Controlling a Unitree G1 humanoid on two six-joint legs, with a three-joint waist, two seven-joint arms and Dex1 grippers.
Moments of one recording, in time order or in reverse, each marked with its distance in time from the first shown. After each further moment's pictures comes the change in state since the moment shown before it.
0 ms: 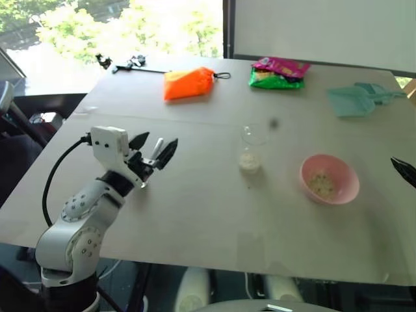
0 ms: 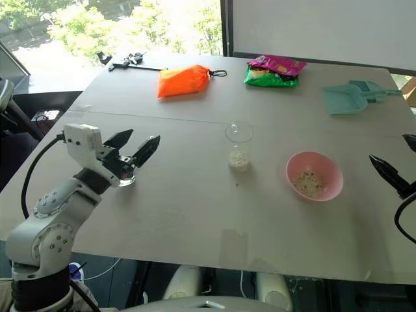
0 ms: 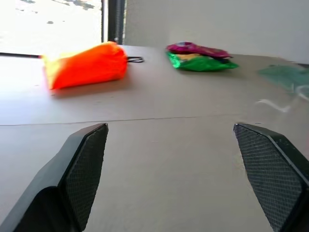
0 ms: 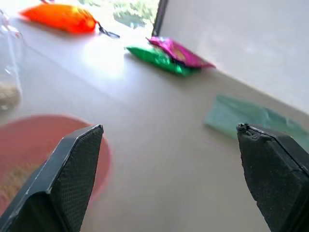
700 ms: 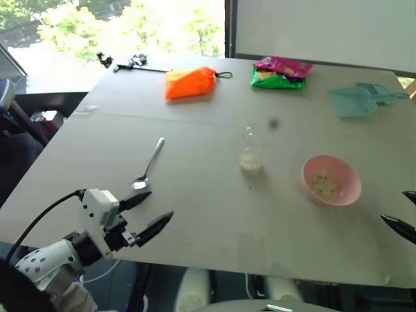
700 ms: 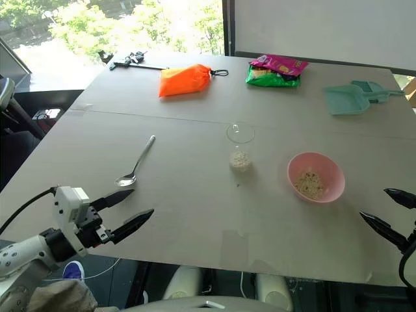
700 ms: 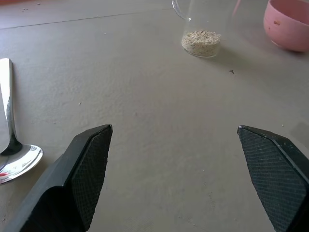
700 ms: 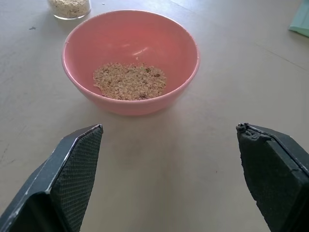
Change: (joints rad) left arm 0.610 0.135 0.132 -0.082 0.020 -0.295 -0.599; right arm 0.351 0.023 -0.038 -0.076 -0.079 0.080 0.092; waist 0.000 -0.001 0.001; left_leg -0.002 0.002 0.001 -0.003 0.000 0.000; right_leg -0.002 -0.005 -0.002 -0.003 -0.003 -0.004
